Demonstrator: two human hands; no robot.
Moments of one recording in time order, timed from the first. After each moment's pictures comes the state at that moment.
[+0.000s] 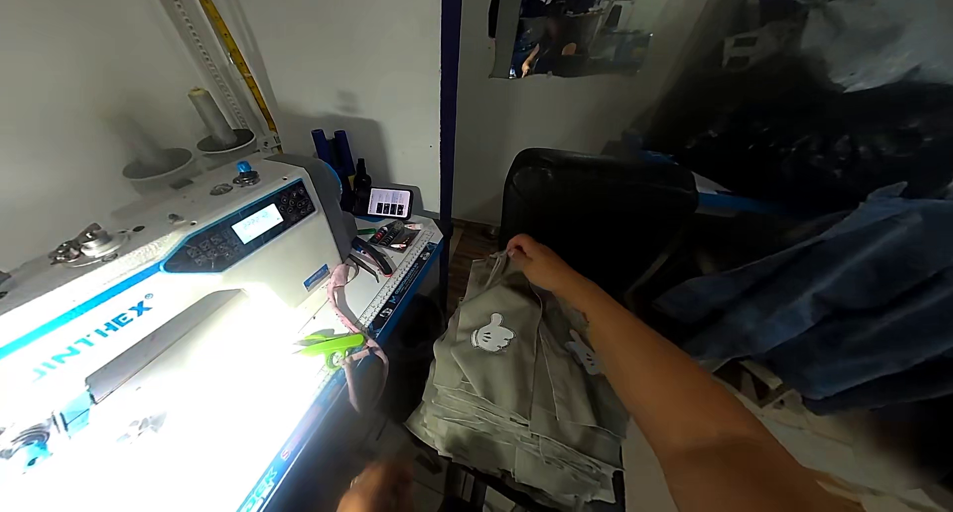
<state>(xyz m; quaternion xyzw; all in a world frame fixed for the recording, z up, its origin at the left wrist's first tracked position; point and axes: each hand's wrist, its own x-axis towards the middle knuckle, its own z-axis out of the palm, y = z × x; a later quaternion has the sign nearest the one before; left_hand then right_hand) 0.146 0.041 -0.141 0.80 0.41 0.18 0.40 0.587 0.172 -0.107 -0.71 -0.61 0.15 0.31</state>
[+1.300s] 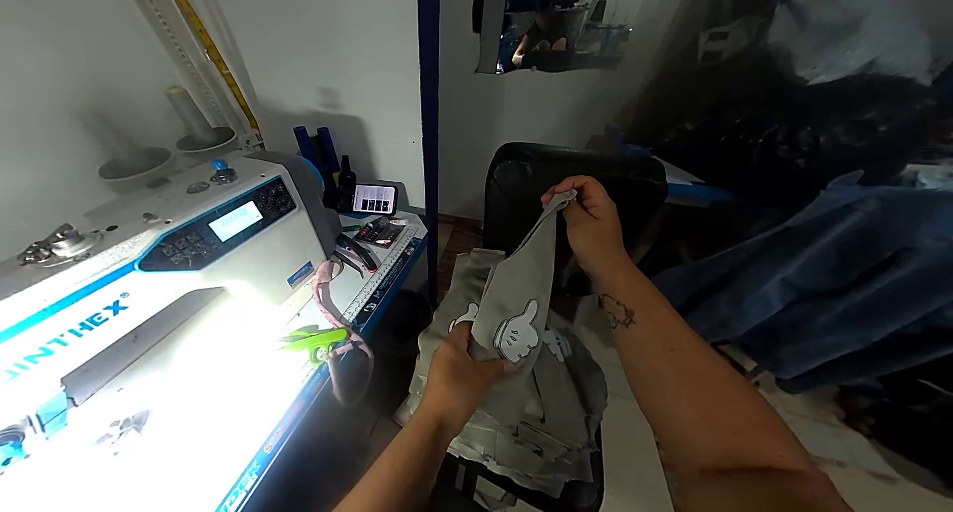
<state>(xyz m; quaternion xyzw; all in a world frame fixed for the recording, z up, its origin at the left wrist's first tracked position) 0.316 0.092 -0.085 0.66 0.39 0.21 0.61 0.588 0.107 -0.032 -0.53 -0.55 0.03 0.65</state>
